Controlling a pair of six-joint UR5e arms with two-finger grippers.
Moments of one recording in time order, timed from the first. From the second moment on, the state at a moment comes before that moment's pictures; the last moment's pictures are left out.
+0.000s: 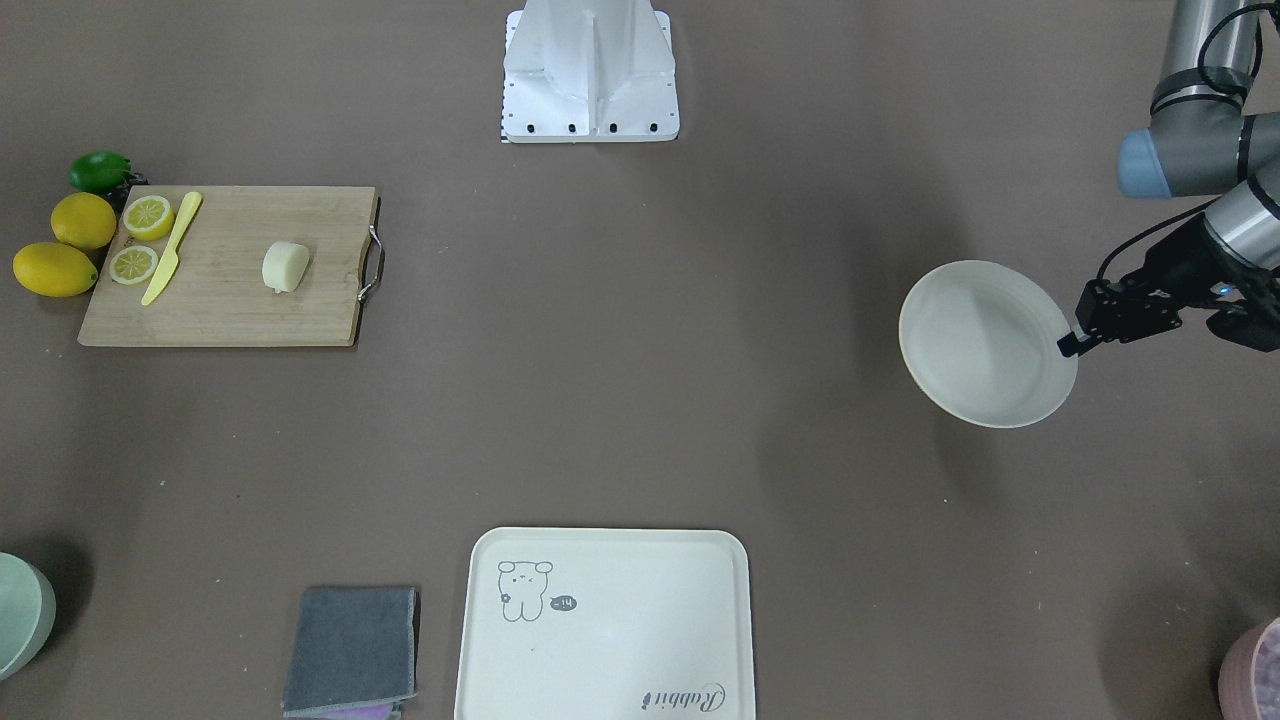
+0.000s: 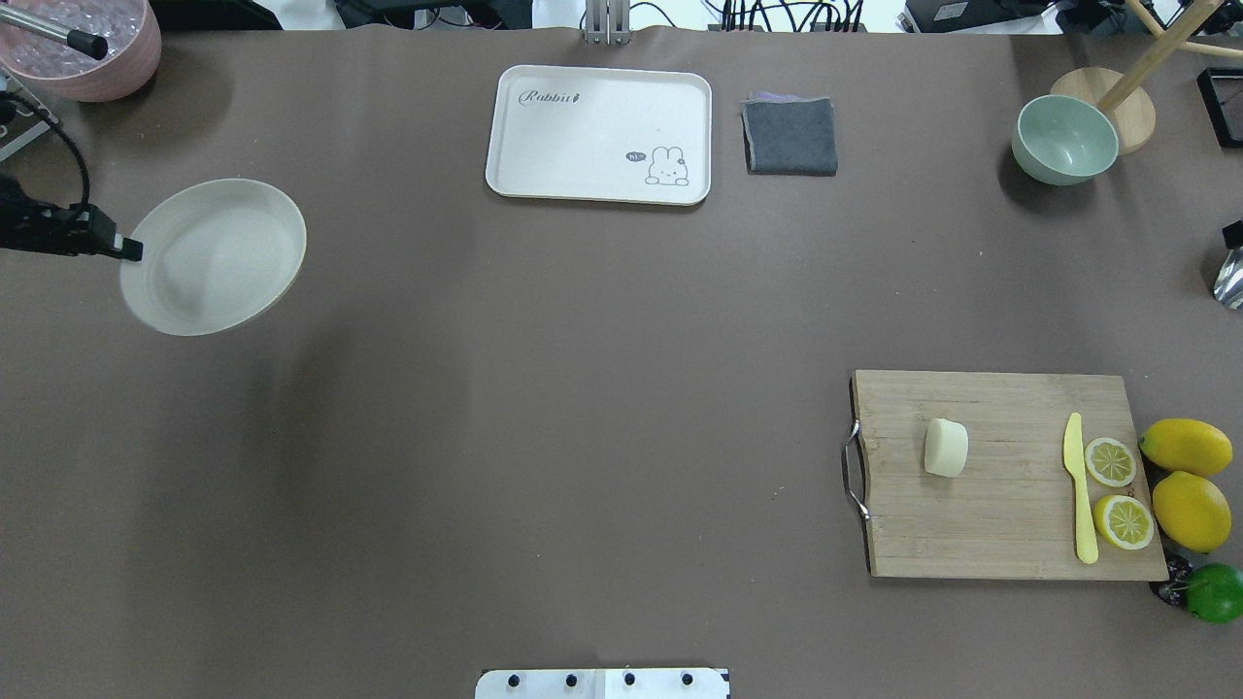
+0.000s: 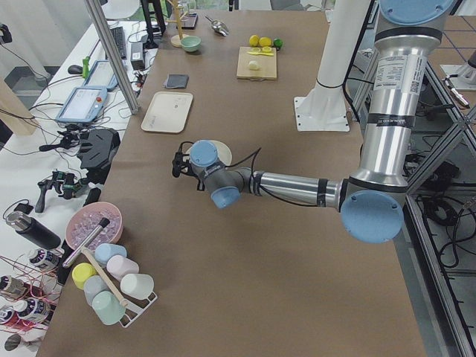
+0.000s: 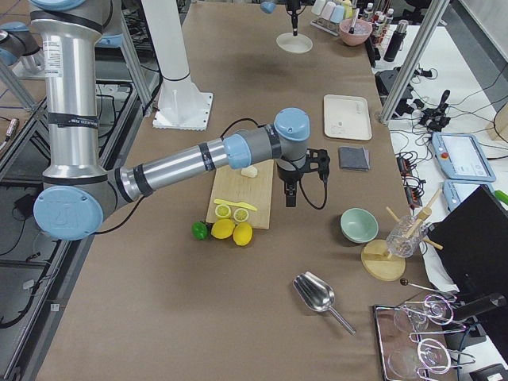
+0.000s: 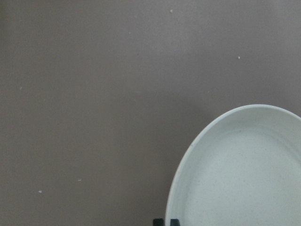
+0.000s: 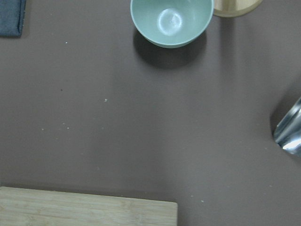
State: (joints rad) left arm -1.12 -1.71 -1.54 -2.46 -2.39 -1.02; right arm 1.33 -1.58 1.95 -1.54 2.36 0.43
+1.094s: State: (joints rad) left arm -0.68 -1.98 -1.73 -2.09 -1.86 -1.37; right arm 0.70 -1.51 1.95 -1.30 2.00 1.17
